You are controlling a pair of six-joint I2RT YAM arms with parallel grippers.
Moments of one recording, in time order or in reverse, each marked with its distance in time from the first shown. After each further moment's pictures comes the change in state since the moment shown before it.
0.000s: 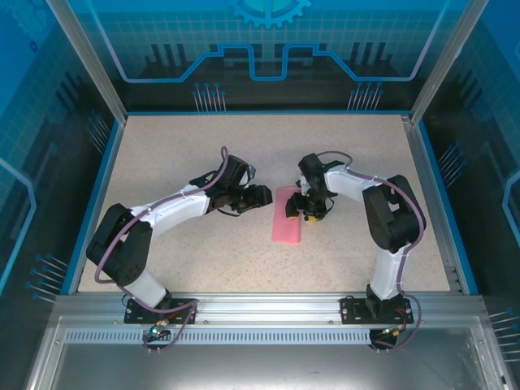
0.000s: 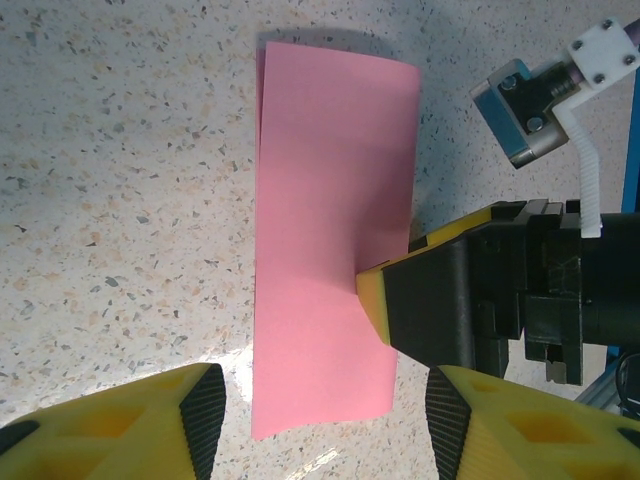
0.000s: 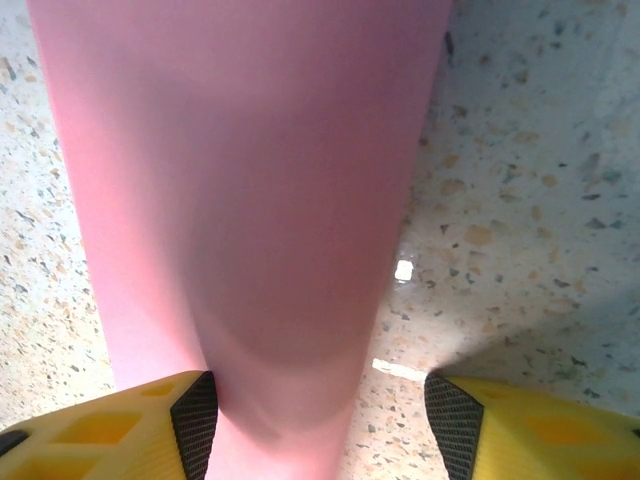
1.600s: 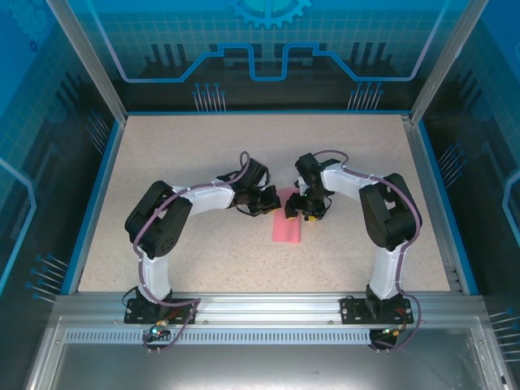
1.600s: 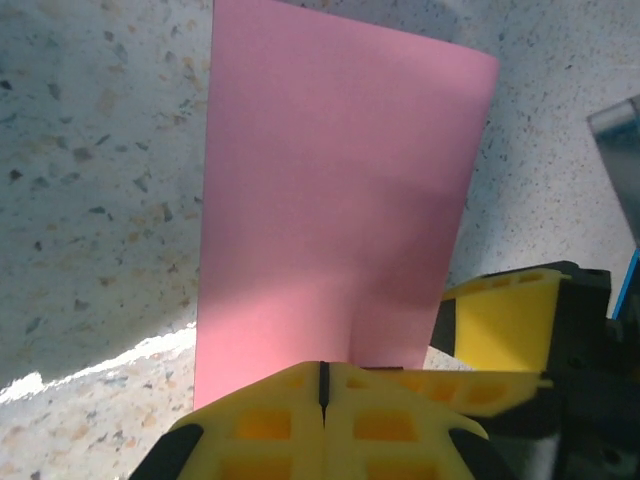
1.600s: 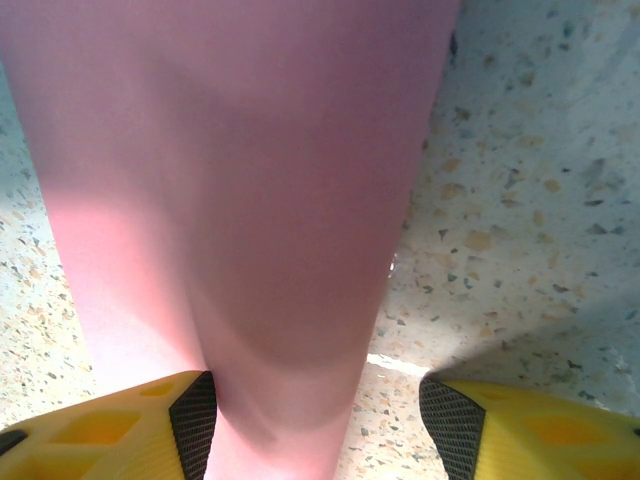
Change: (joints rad) left arm -0.042 0.319 0.139 0.116 0.082 -0.140; right arm 0.014 0.031 0.036 -0.044 0.036 -0.006
